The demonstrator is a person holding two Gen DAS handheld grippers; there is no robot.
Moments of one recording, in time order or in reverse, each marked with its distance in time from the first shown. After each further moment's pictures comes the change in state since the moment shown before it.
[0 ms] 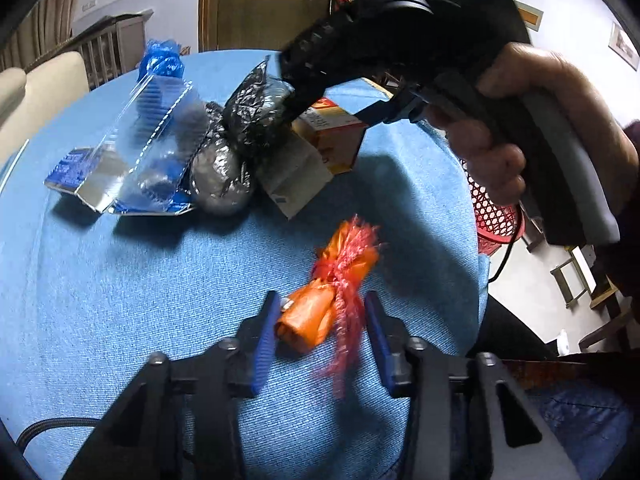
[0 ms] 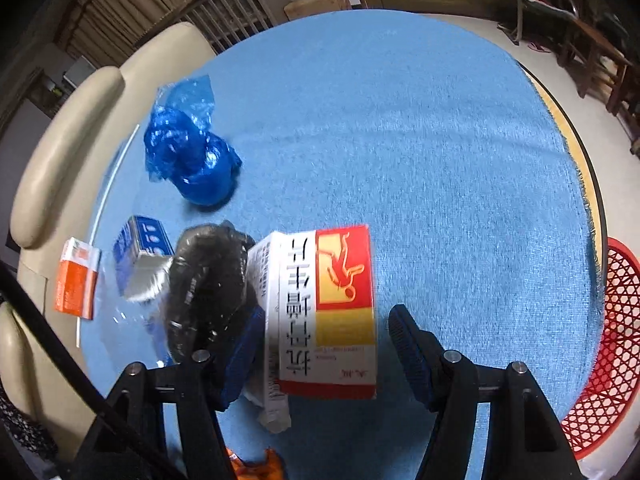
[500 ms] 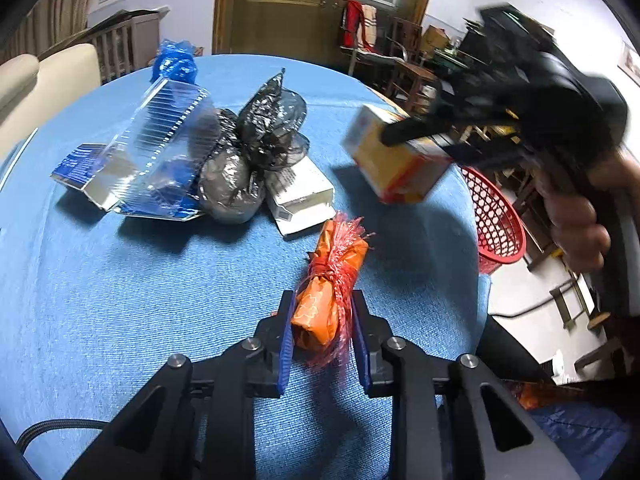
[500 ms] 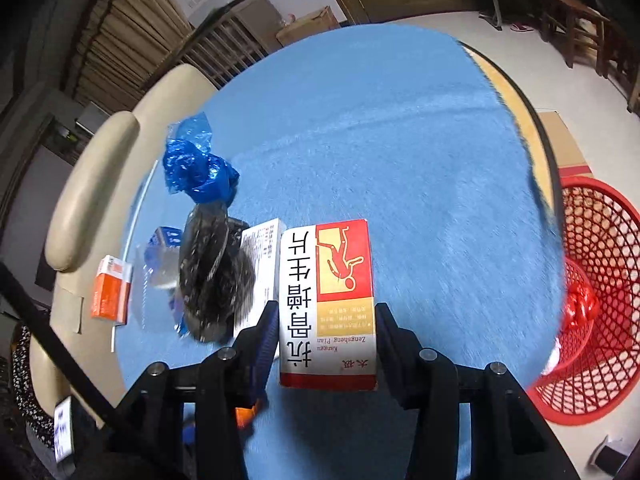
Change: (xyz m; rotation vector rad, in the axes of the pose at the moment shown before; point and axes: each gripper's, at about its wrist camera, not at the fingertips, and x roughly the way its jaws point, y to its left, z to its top) left arm -0.012 0.002 -0.002 -0.063 -0.039 0.011; right arm -0.053 -0.060 -0.048 0.121 -0.085 0.134
